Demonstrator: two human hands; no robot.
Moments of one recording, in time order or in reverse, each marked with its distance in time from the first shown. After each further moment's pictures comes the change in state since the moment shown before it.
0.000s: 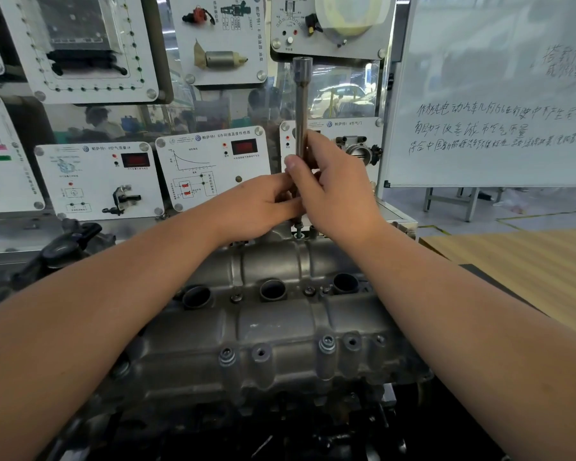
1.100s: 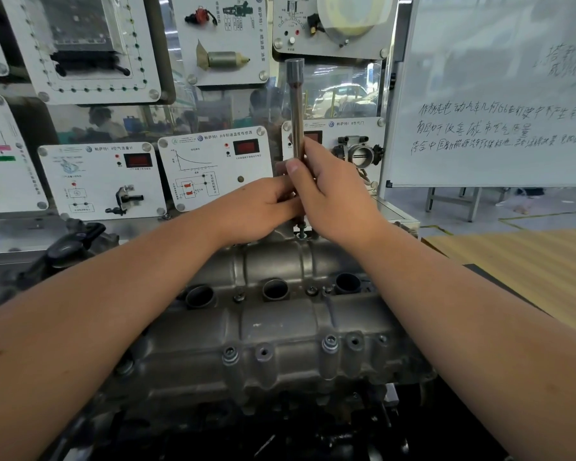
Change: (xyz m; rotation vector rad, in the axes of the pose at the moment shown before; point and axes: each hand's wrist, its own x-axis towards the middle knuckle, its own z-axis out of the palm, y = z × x) left_hand 0.000 -0.004 0.002 -0.055 0.001 0.001; right_hand -0.001 -0.001 -0.001 0.004 -0.142 0.031
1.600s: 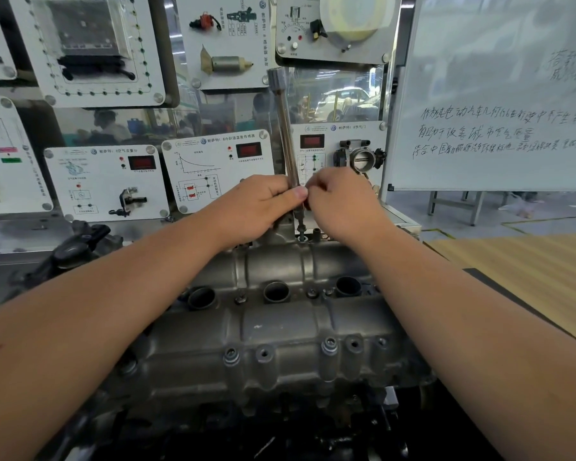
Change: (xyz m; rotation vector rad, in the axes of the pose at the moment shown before) left_hand -0.002 -0.005 -0.002 -0.010 0.128 -0.011; right_hand 0.006 0.011 -0.003 -0.137 -0.064 0.356
